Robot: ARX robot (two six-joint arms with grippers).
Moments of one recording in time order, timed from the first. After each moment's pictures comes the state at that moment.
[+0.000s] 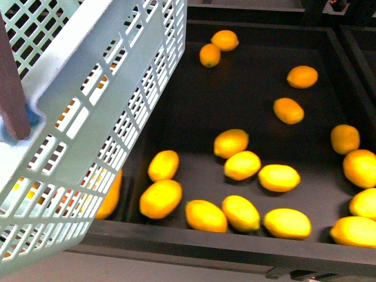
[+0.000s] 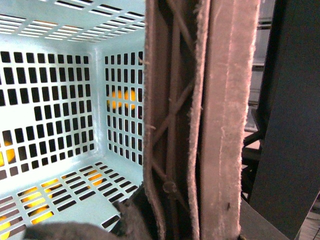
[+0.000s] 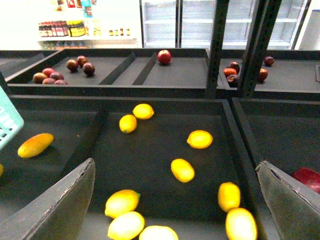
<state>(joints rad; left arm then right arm) -0.10 1.05 0.82 -0.08 0.08 -1.46 0.00 0.00 0.02 0.00 0.00 0.00</state>
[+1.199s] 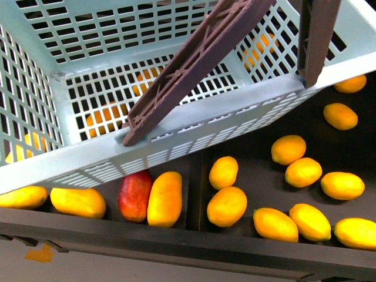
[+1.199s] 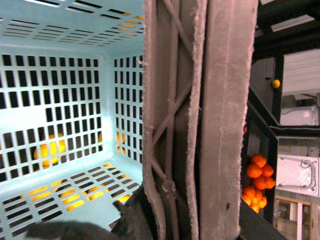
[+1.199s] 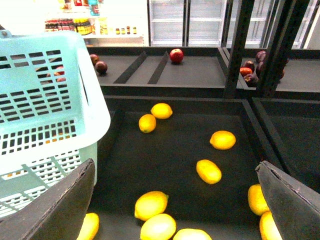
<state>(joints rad) -0.49 1.59 1.36 -0.32 0.14 -0.97 0.00 0.00 0.02 0.00 0.00 0.00</state>
